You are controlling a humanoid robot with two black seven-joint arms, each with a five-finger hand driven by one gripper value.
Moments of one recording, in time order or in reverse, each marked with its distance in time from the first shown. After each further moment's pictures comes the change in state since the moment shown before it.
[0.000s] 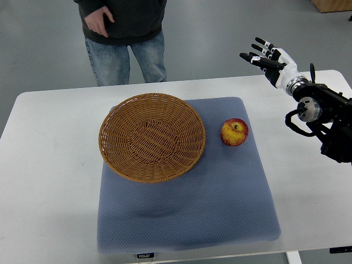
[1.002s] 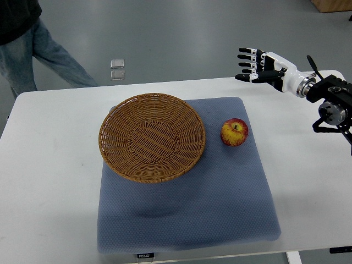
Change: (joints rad) left arm 0.000 0.000 0.000 -0.001 0.000 0.000 0.000; right arm -0.010 -0.127 -0.025 0.047 -0.436 0.322 0.058
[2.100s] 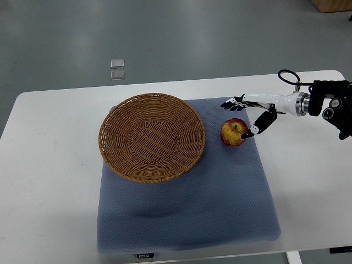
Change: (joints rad) left arm 0.000 0.000 0.000 0.000 0.000 0.000 0.000; right arm -0.009 -0.142 -0.141 0.295 -0.713 0.009 0.083
